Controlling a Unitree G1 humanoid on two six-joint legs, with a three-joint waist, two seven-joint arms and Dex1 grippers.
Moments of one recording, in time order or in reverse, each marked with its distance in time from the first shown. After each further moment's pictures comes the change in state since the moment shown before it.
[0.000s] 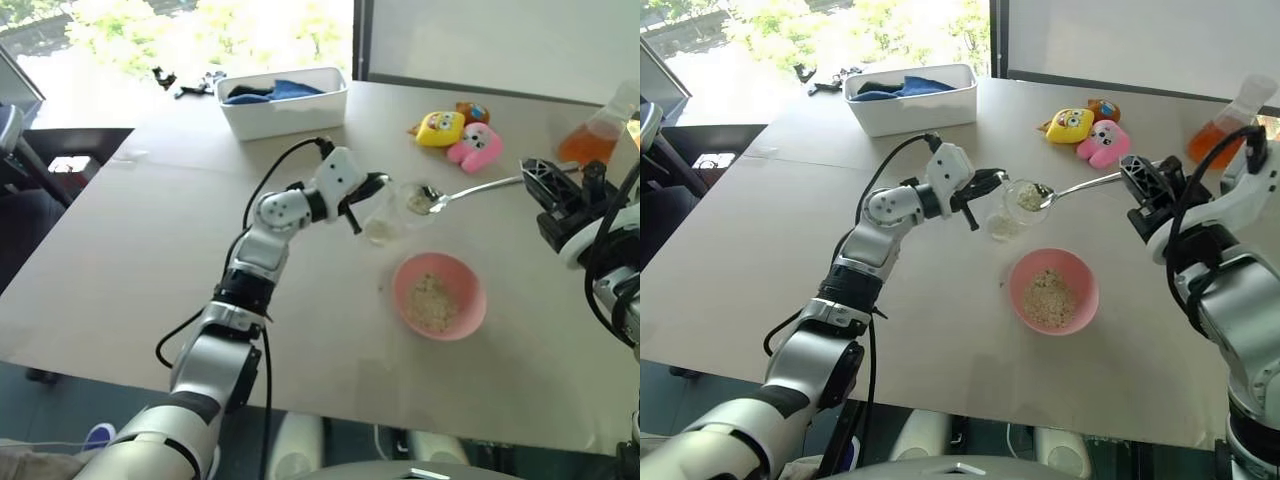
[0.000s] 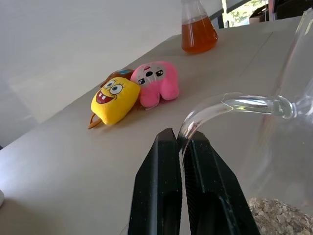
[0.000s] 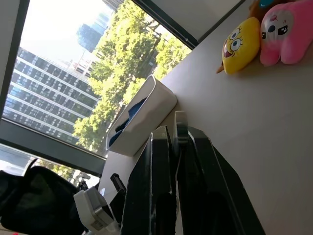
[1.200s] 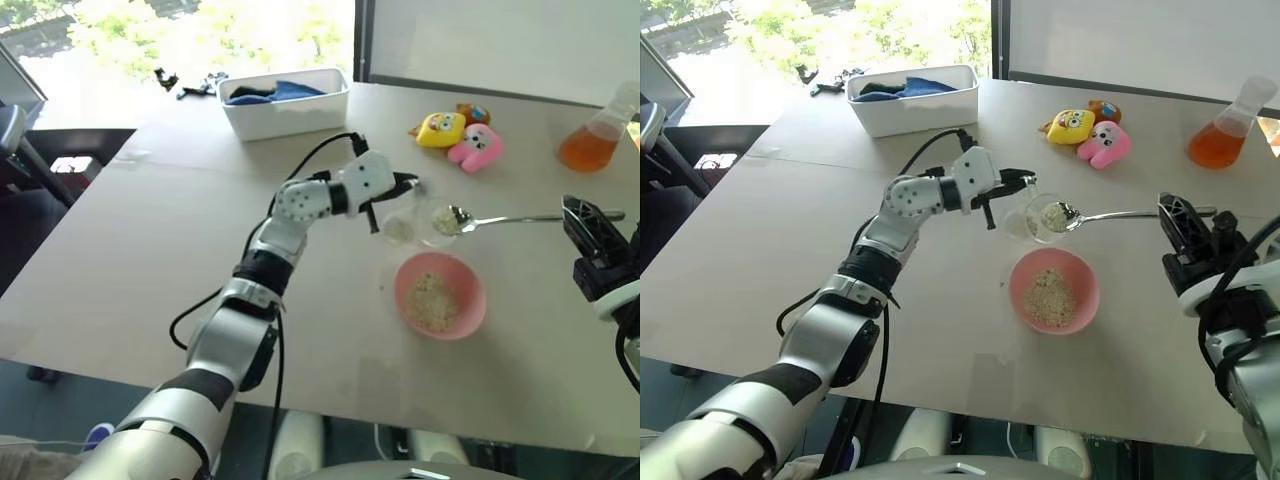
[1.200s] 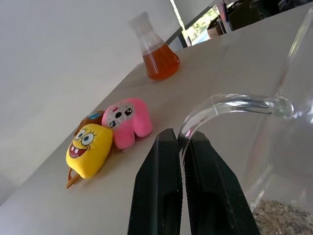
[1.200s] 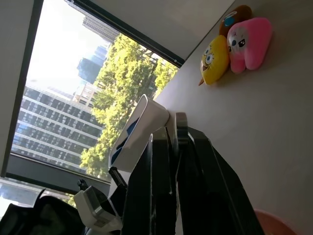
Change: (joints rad) left arm -0.147 -0.063 -0.047 0.241 0.051 -0.273 -0.100; right arm 0.378 -0.013 -0.107 -0.170 0.000 -0.199 0.172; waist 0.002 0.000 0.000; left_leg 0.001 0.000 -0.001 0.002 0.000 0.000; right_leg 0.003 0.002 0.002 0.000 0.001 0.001
